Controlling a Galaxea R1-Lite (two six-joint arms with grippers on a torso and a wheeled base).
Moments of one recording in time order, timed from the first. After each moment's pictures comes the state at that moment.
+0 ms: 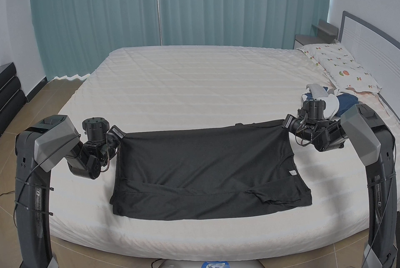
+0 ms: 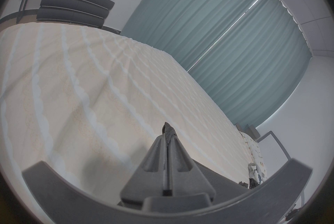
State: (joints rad) left arm -0.04 2.51 -1.20 -1.00 0.09 -0.82; right arm 0.07 2.57 -1.60 -0.58 0.07 0.51
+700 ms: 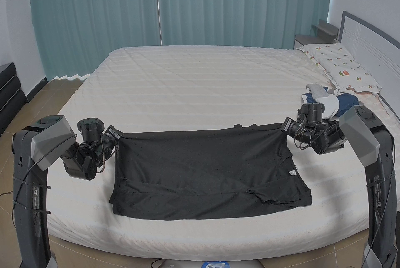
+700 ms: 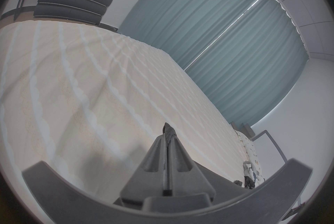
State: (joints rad) left arm -0.01 2.50 -1.16 -1.04 0.02 -0.82; right arm 0.07 2.58 -1.57 -0.60 0.07 0.53
